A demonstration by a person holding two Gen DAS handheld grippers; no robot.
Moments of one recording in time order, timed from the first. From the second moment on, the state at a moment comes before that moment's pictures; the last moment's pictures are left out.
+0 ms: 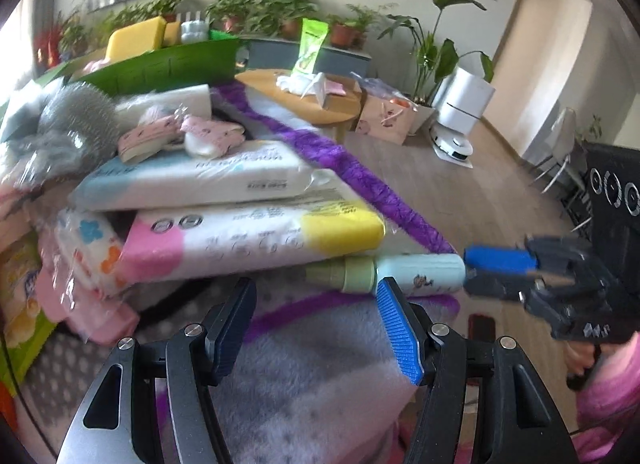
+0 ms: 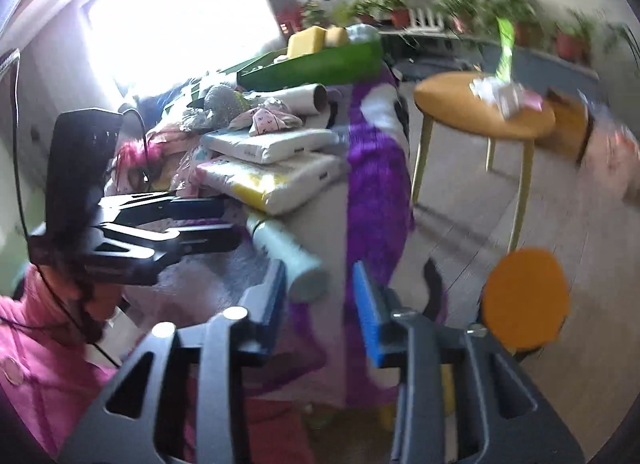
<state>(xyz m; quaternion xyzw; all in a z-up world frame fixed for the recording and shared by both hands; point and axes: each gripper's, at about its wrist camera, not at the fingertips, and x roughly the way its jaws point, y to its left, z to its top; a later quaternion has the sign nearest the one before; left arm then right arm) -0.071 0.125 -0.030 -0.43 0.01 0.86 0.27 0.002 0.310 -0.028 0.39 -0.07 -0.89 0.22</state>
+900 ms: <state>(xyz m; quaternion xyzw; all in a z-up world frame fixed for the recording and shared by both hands) -0.086 0.137 -0.035 -0.41 -0.01 0.85 0.32 -0.023 0.292 -0.039 0.41 -0.09 -0.89 0.18</state>
